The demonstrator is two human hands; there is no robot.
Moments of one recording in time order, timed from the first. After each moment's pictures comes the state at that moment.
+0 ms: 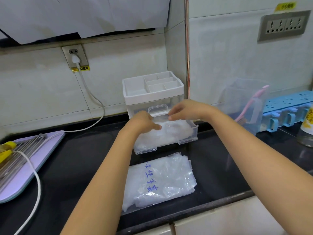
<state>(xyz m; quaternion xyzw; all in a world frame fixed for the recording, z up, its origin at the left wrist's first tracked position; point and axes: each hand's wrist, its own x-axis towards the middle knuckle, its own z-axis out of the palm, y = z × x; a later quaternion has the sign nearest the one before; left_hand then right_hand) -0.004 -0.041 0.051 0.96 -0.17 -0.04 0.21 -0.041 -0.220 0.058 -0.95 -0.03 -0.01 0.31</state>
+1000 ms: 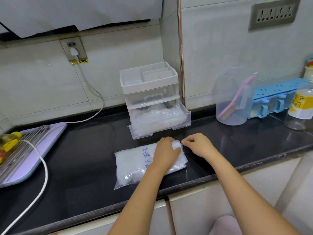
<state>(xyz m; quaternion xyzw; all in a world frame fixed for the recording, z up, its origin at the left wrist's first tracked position) -0.082 -0.078 -0.085 0.92 -0.21 -0.02 0.32 -0.117 -0.214 -0.079 -0.89 0.15 -0.07 0.43</state>
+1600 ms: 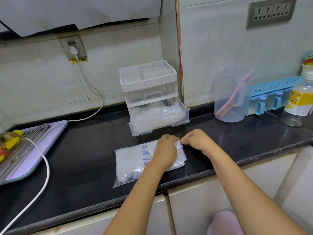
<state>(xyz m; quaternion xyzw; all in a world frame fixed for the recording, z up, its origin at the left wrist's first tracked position) -0.089 -0.075 -0.087 0.92 -0.27 -0.02 0.27 -0.118 -0.211 -0.067 -0.84 0.21 -0.02 0.50</state>
